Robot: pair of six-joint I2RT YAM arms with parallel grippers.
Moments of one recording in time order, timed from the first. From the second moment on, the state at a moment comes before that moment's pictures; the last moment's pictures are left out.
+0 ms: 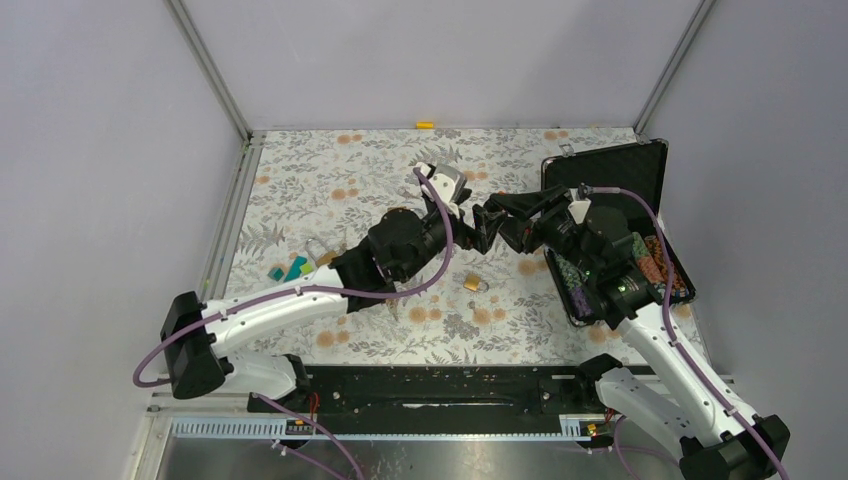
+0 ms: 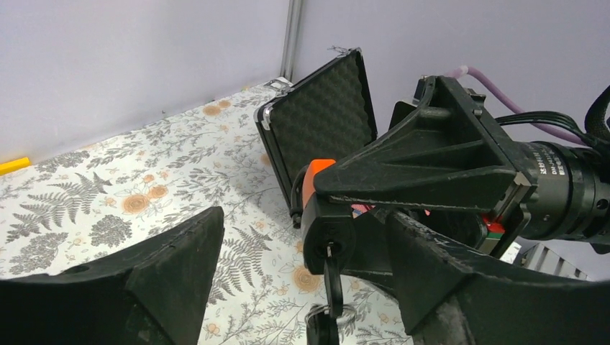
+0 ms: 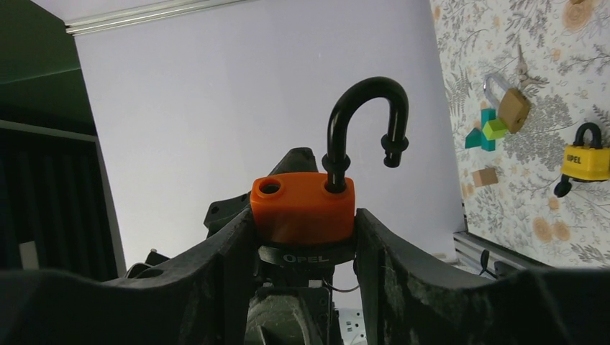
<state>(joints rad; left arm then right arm) -1.09 1.31 1.10 0.29 -0.30 -0.17 0.44 0.83 0.77 -0.03 -0.28 1.67</state>
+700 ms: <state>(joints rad) -1.02 1.37 1.15 0.22 -0.22 -0.30 0.44 0.86 0.76 0.08 -0.32 1.64</state>
